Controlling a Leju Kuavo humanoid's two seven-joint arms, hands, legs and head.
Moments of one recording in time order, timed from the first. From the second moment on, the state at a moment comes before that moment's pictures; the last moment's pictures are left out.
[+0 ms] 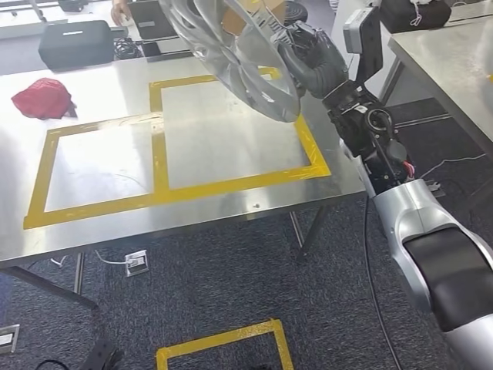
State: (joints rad) left arm -0.28 0.16 -0.96 -0.20 0.59 -0.01 -0.36; right arm -0.92 -0.15 0.29 -1.09 -0.28 0.31 -0.30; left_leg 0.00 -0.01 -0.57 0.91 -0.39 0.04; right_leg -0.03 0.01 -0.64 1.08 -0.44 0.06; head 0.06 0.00
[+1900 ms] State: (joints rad) left arm -0.27 0.15 -0.96 -0.20 0.58 0.01 -0.37; right arm -0.92 -0.12 0.35 -1.07 -0.09 0.26 -0.34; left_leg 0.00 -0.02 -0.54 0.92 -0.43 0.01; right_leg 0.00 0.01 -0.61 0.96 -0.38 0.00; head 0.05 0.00
